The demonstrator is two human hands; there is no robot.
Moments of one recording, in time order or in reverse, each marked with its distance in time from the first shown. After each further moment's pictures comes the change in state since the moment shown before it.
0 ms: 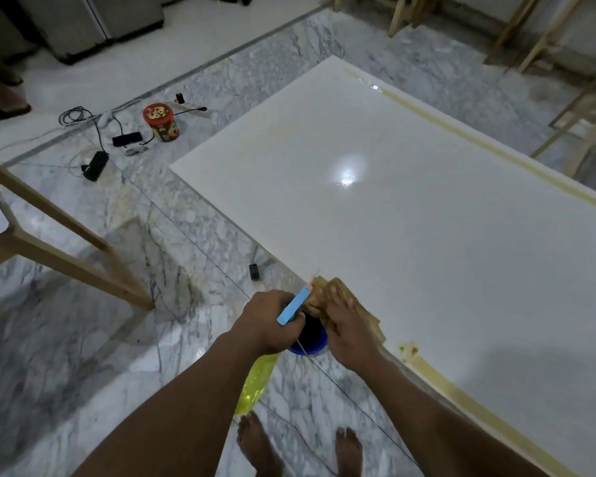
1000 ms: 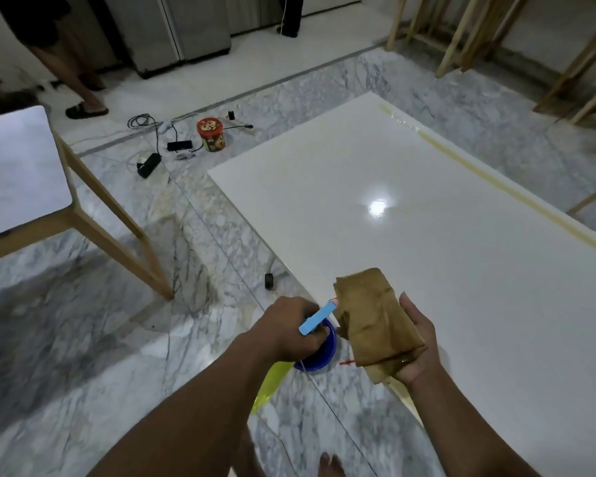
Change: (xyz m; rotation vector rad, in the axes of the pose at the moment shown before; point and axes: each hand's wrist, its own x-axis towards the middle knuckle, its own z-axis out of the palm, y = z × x) left_hand -0.027 0.068 0.014 0.032 0.015 -0.007; right_hand -0.030 -0.044 -0.140 1.572 -0.046 0.807
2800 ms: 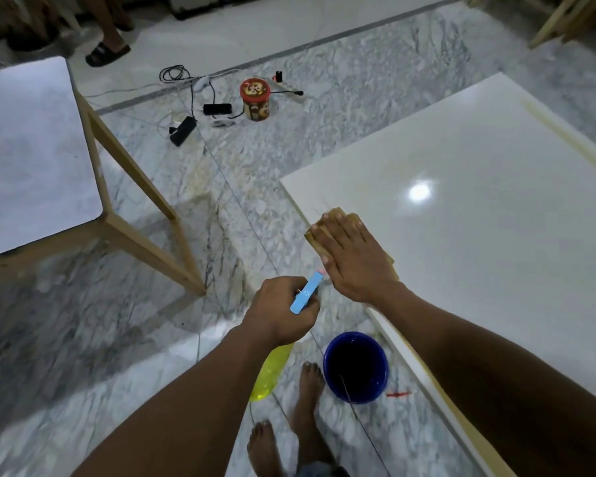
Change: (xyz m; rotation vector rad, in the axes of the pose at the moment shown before) left_hand 0.129 -0.219 -0.133 -0.180 0.302 -0.188; right_hand 0.359 0.031 0.219 -2.539 -0.241 -1.237
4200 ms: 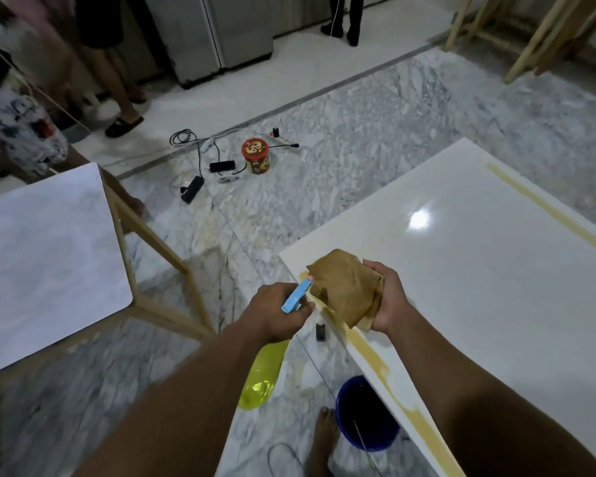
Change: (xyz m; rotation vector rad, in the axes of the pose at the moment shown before) left_hand 0.061 0.082 -0.108 0.080 -0.105 -0.033; right_hand 0.021 0.032 -0.148 2.237 -0.041 1.248
